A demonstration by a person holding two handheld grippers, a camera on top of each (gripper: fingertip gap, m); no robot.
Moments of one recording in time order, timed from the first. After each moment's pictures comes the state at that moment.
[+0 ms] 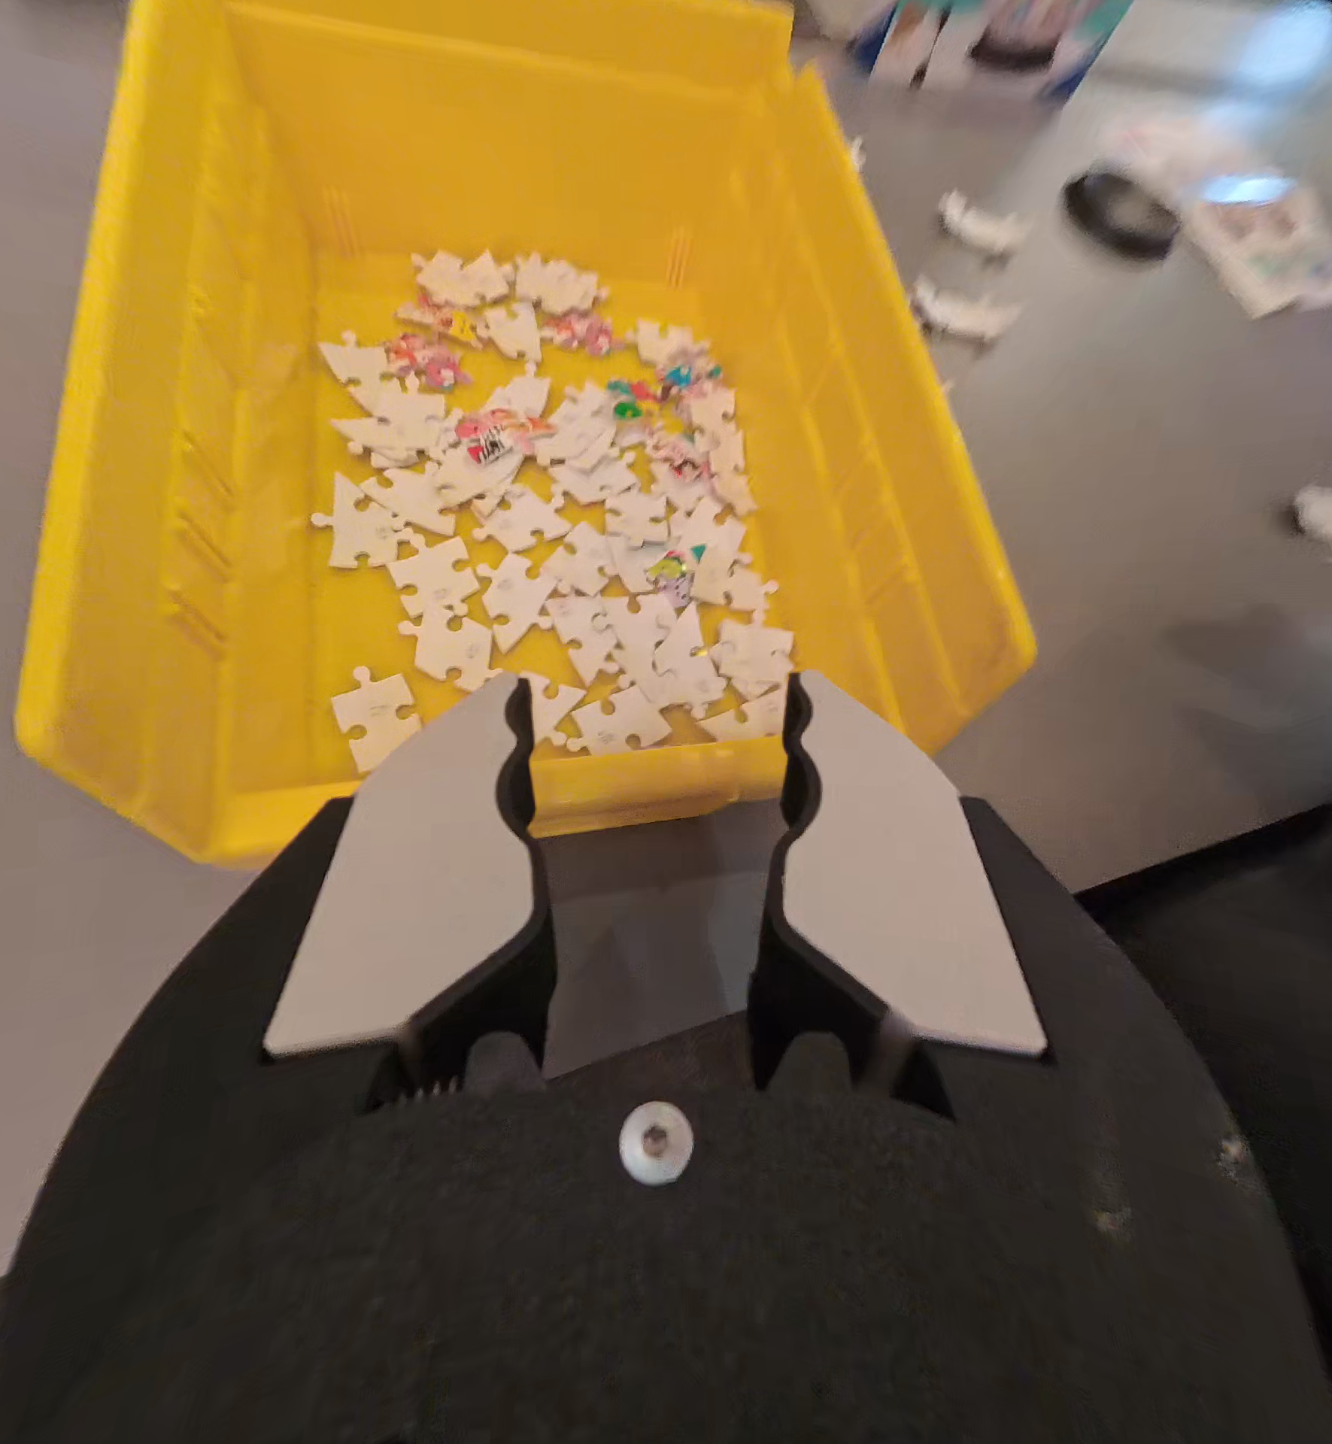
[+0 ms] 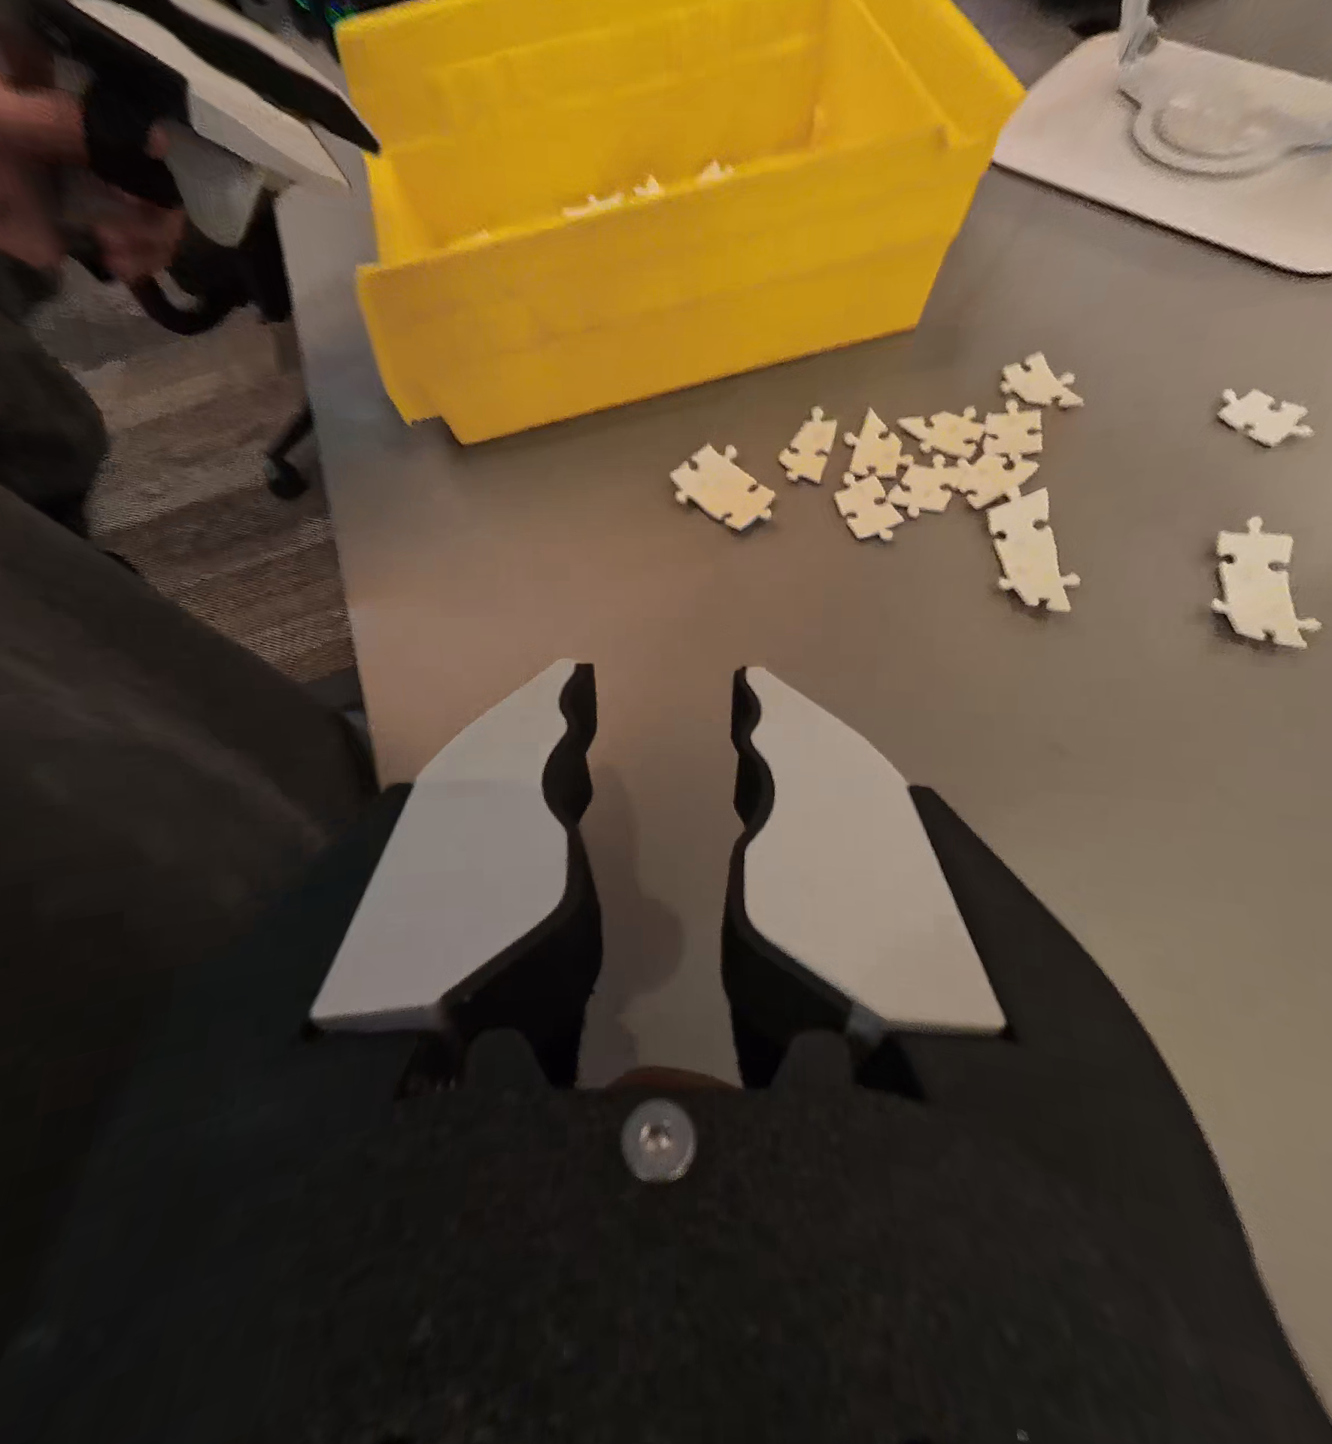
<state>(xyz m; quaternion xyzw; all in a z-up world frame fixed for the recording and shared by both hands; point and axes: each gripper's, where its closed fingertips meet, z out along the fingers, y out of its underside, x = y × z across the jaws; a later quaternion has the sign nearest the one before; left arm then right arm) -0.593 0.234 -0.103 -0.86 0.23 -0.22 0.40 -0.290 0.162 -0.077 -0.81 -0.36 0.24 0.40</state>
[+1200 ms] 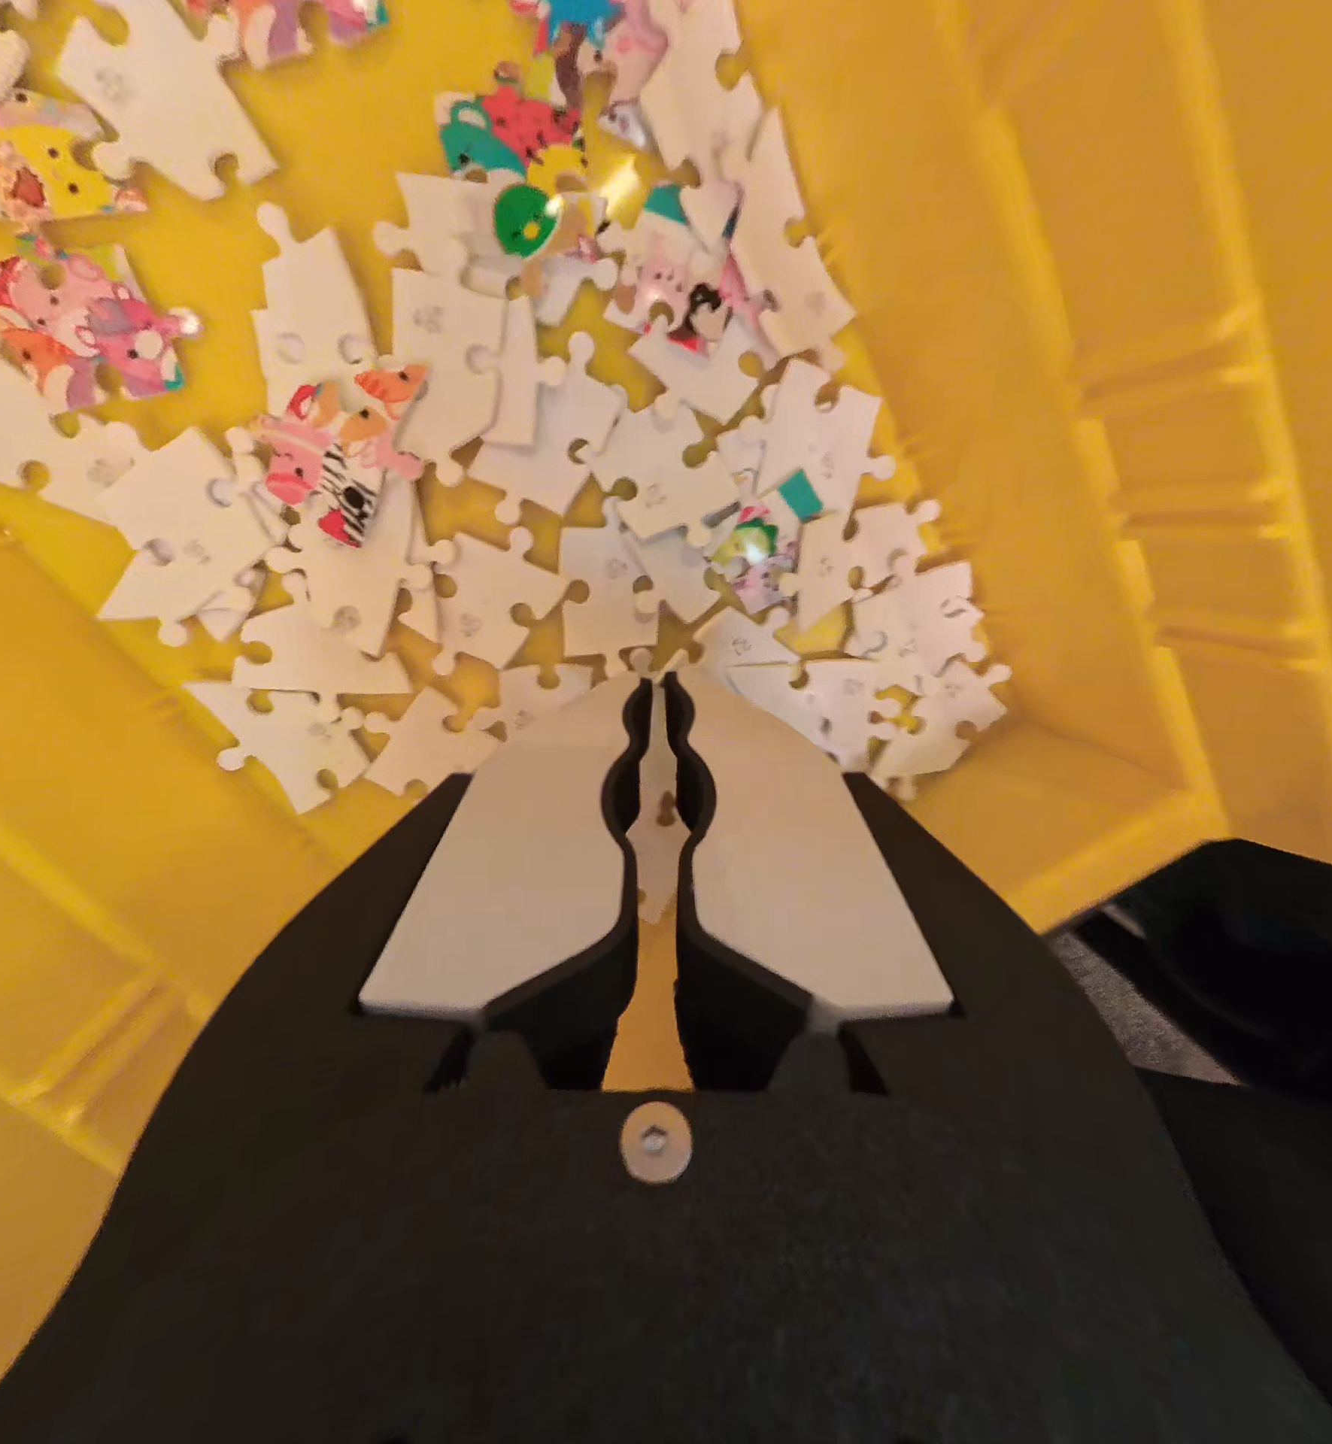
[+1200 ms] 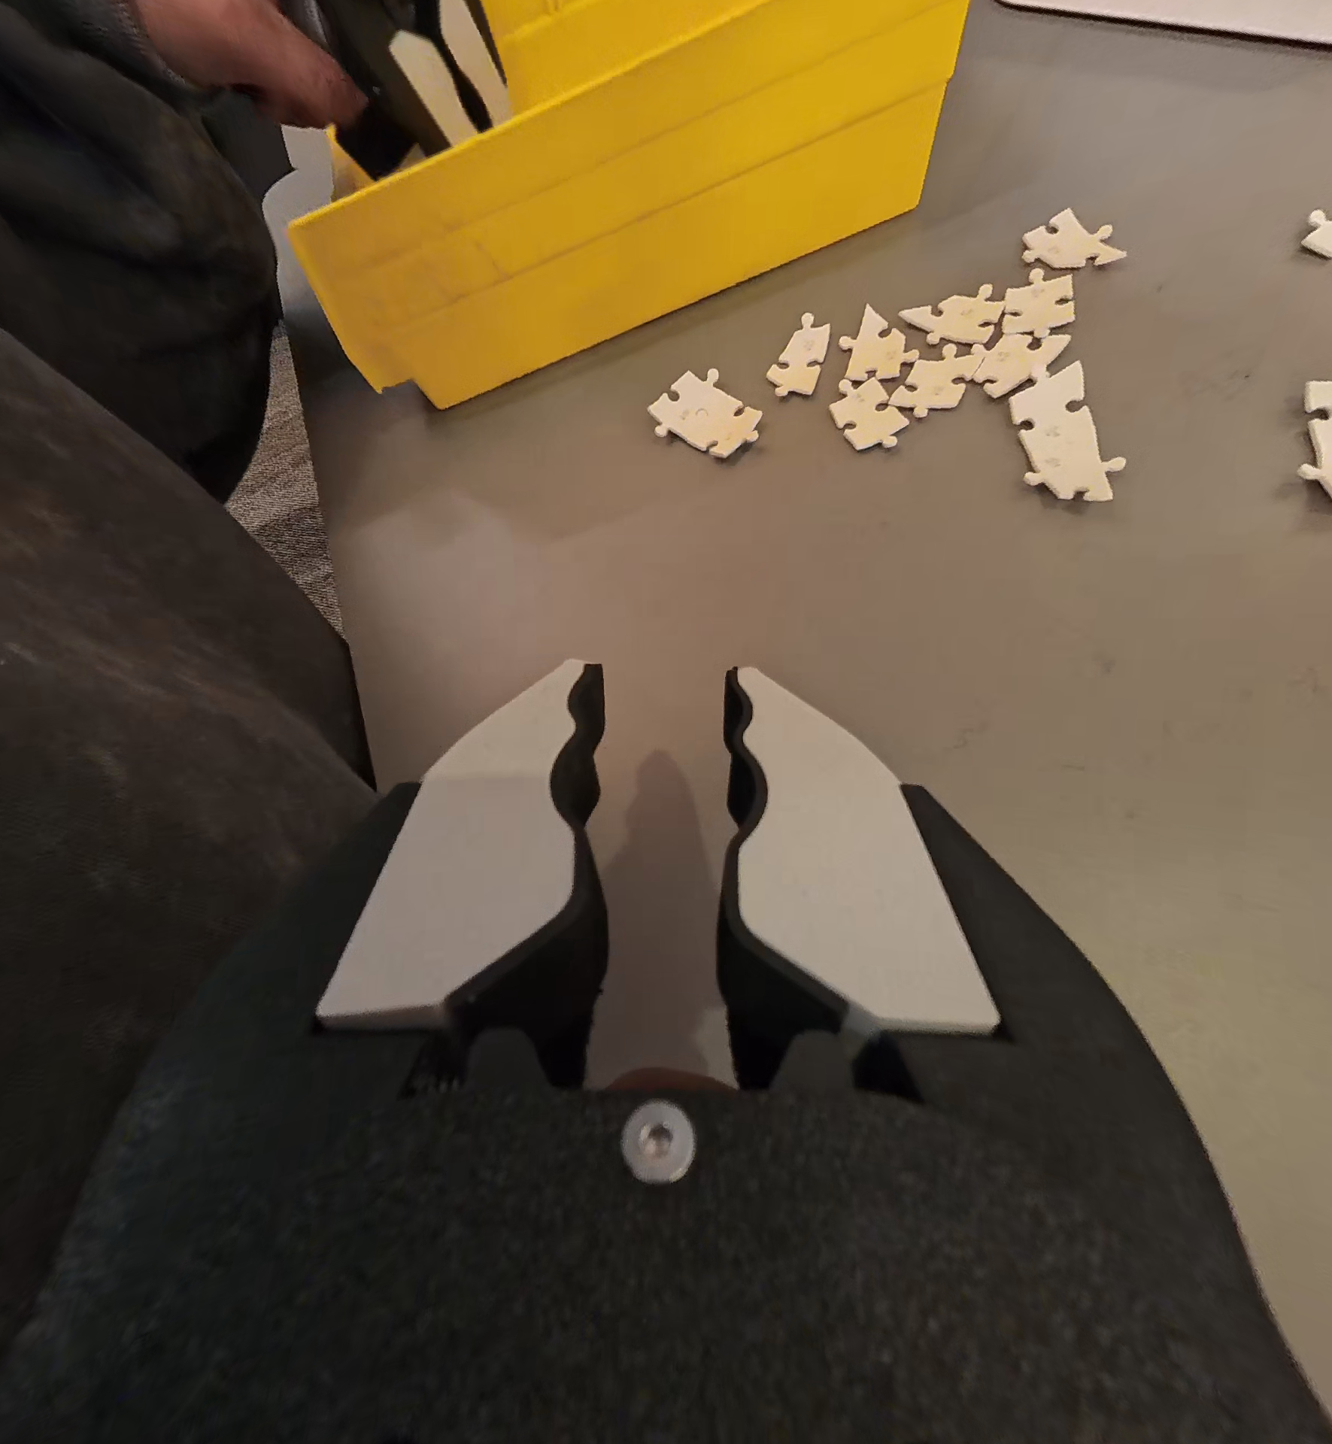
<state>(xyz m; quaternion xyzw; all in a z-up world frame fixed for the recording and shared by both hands) -0.565 0.294 -0.179 -0.87 0.48 -0.10 0.09 -0.274 0.166 -0.104 -0.83 -0.32 0.28 0.36</state>
